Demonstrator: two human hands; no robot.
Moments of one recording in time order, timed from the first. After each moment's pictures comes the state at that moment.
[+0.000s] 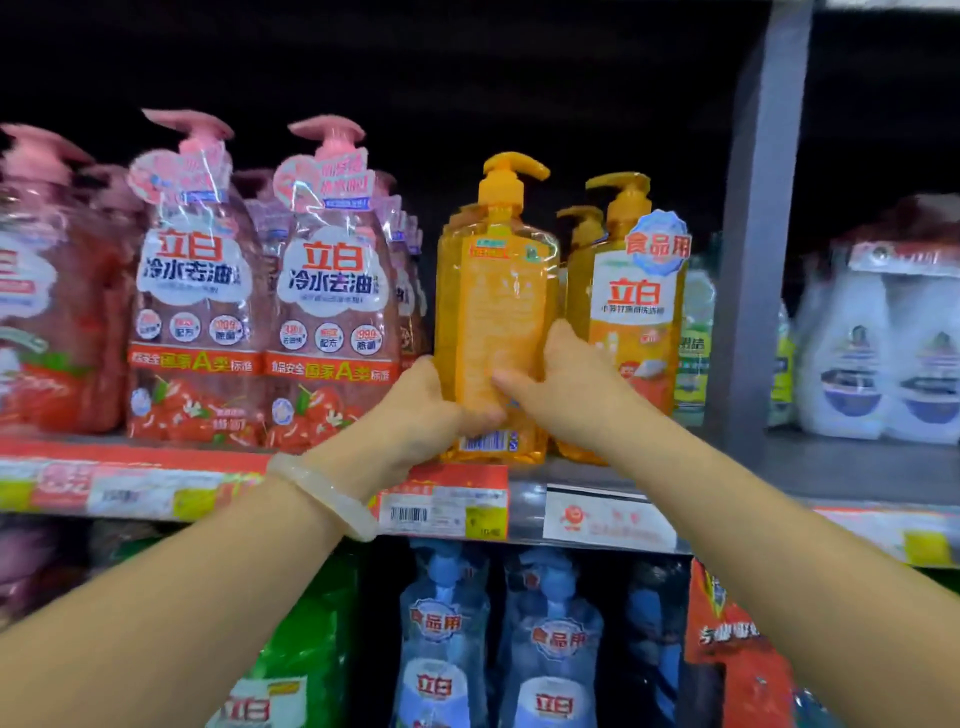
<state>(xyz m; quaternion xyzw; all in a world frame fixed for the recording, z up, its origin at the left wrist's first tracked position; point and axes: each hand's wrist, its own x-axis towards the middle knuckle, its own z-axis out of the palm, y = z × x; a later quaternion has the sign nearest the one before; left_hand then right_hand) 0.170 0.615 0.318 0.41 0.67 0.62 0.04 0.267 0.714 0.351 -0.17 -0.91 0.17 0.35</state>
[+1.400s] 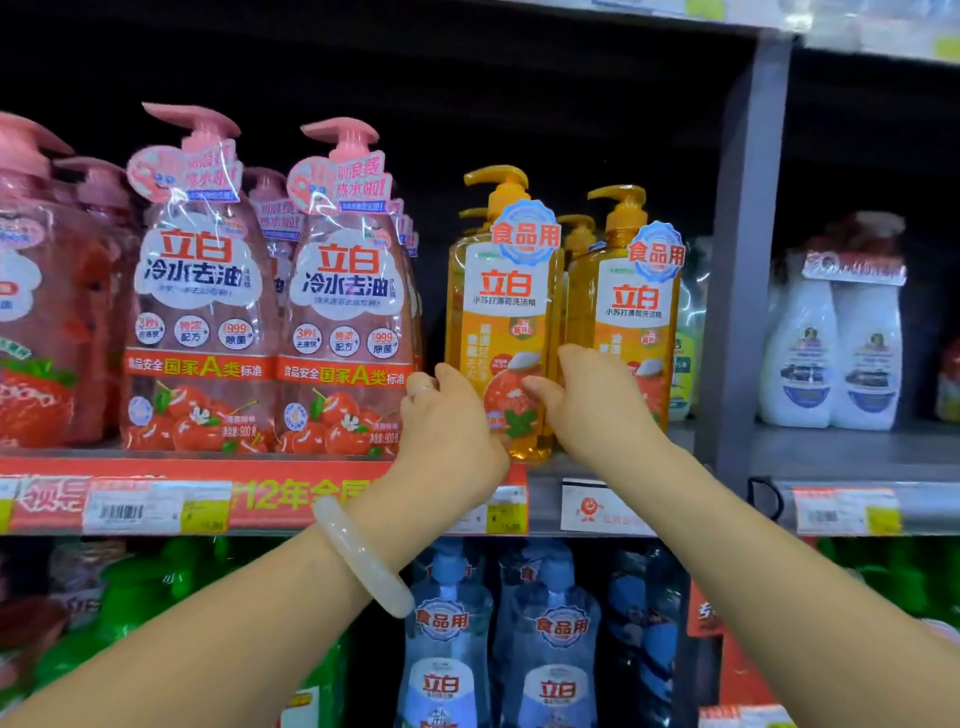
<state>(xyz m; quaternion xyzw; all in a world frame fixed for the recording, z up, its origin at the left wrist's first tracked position) 0.201 0.607 0.313 0.36 0.84 0.39 -0.14 0.266 0.703 0.337 -0.25 -0.88 0.08 0.40</state>
